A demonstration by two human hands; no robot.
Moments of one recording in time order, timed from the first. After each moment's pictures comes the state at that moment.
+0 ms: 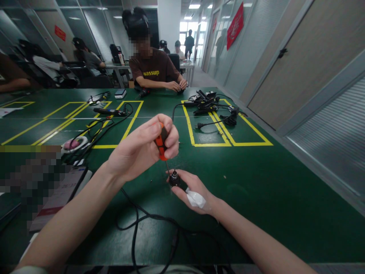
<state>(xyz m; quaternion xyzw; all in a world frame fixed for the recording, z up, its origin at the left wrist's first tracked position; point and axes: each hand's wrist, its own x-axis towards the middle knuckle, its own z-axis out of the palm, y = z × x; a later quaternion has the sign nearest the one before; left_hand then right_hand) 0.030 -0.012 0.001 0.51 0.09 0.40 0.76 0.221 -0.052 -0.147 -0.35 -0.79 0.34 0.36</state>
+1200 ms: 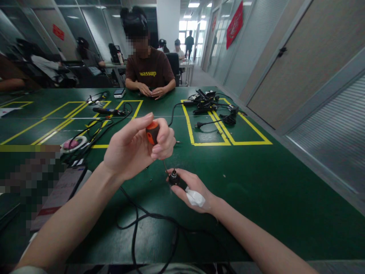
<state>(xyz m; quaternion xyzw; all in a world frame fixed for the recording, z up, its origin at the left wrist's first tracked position) 0.028 -0.010 0.008 0.51 0.09 0.37 0.77 0.221 -0.051 -0.147 -0.35 -0.79 0.34 0.36</state>
